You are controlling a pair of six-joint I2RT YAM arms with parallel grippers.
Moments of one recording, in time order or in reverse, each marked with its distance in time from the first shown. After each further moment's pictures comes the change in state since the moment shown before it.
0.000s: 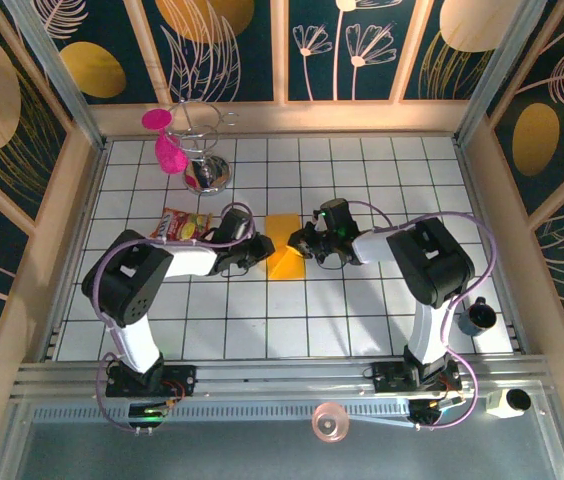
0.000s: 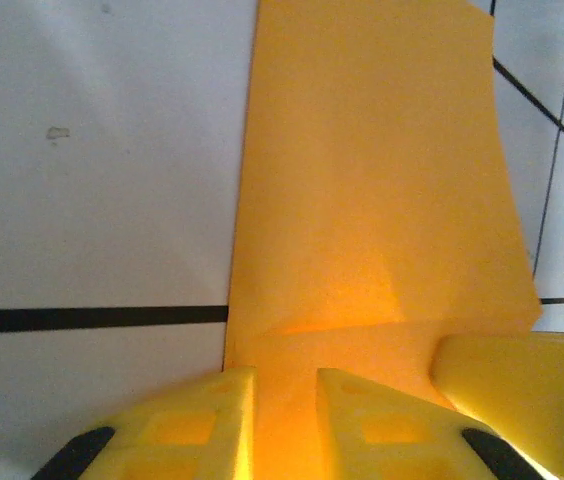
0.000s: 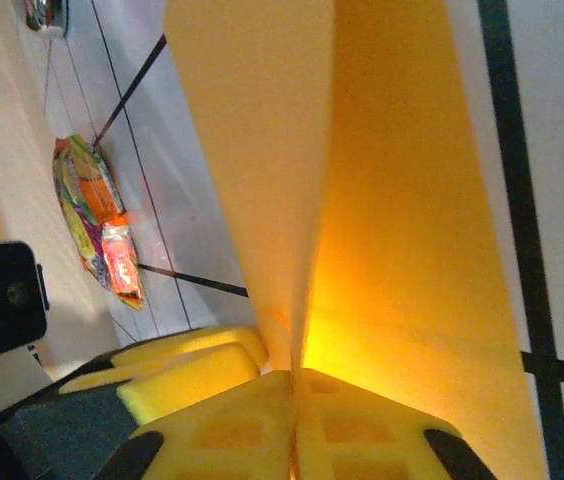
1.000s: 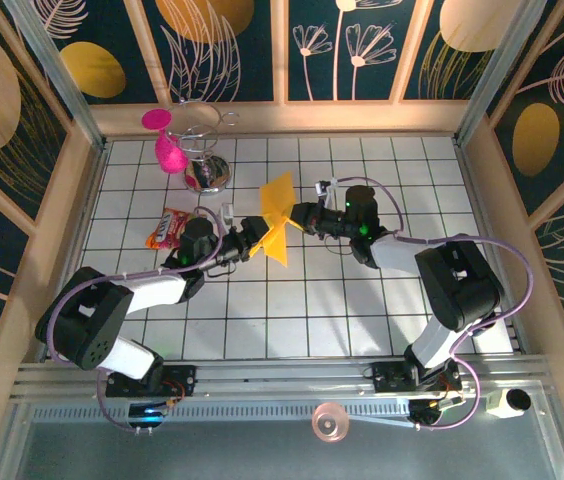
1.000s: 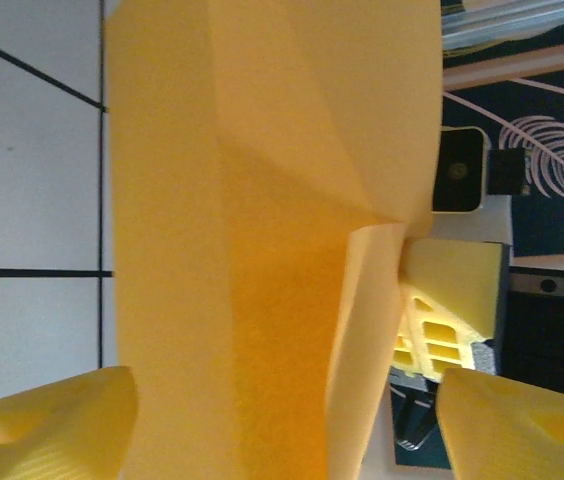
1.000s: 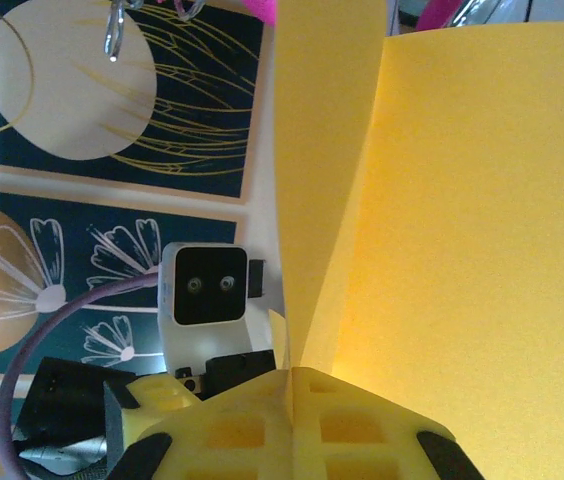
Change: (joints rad) left arm 0.058 -0.307 -0.299 0.574 0.219 -0.250; right arm -0.055 -0.211 -0.085 0.413 -0.217 0.077
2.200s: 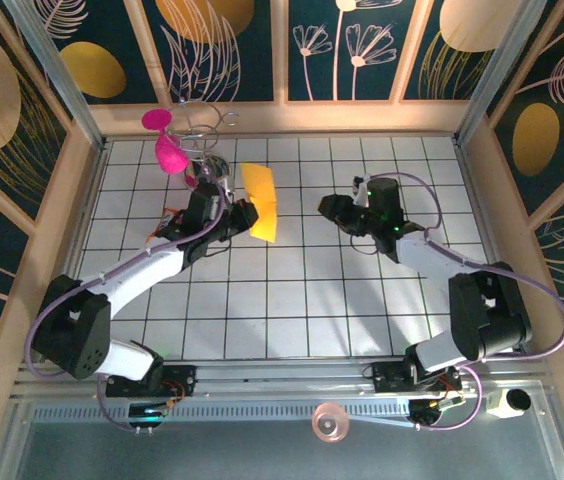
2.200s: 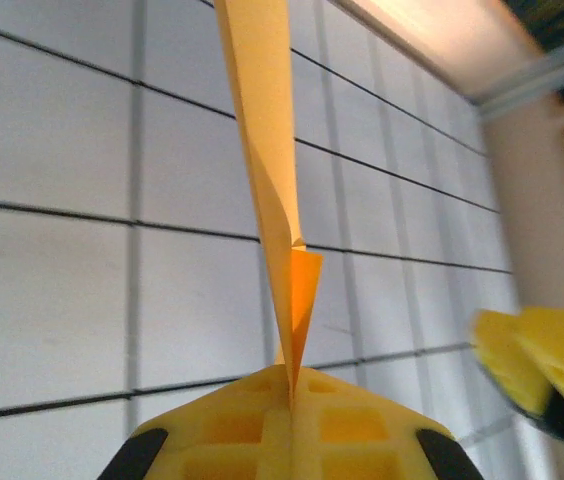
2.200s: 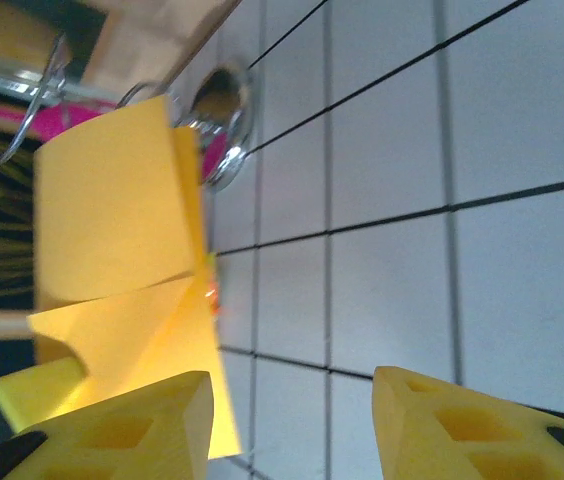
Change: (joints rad) left arm -0.006 -0.054 0.423 -0.837 -0.371 0.471; right arm -0.138 -0.226 0.035 -0.613 0.352 -0.348
